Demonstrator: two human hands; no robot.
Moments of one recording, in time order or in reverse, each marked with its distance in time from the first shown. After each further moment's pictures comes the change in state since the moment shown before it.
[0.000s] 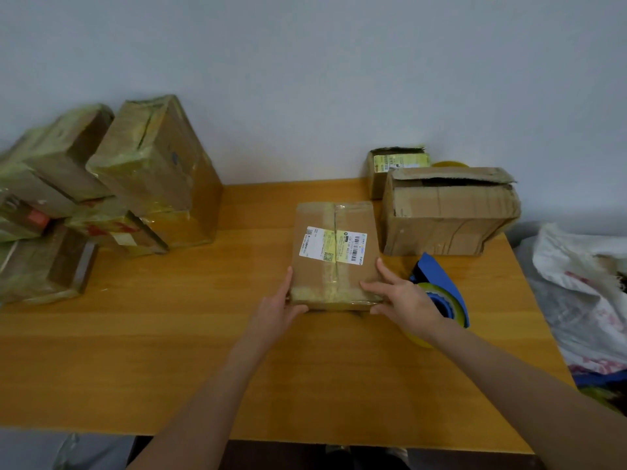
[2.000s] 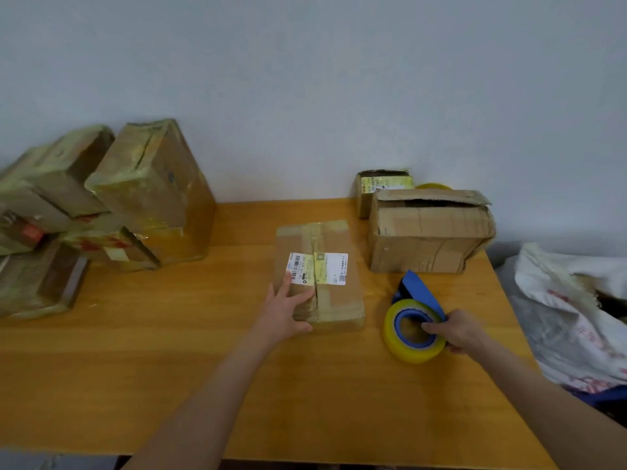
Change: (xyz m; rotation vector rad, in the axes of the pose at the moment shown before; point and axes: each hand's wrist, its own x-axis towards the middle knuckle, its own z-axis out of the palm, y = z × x) left_hand 0.019 0.043 -0.006 0.289 -0.222 -0.025; right_hand -0.039 0.084 -0.027 0.514 -0.086 0.797
